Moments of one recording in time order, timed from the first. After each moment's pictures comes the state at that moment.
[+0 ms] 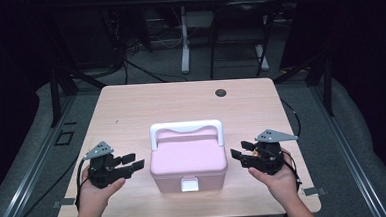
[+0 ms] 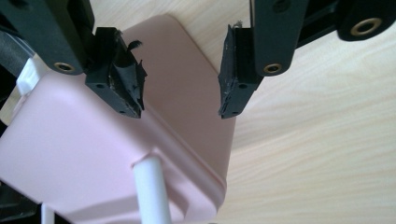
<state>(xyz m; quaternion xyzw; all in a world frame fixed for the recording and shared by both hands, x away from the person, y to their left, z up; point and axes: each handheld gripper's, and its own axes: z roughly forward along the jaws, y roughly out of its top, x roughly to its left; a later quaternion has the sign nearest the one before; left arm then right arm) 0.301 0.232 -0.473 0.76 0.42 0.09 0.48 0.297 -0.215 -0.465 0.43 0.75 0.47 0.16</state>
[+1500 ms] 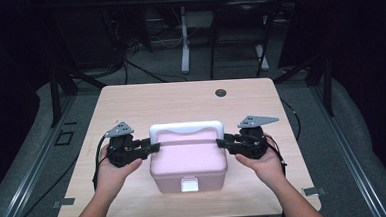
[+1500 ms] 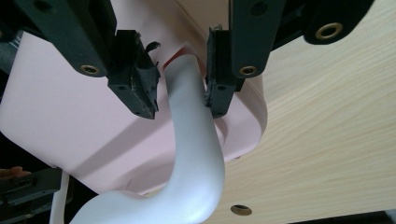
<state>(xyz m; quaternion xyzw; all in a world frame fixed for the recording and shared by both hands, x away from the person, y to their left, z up) 0.338 0.187 -0.451 0.79 0.37 0.09 0.48 0.333 -0.183 -0.451 0.38 0.78 0.48 0.11</state>
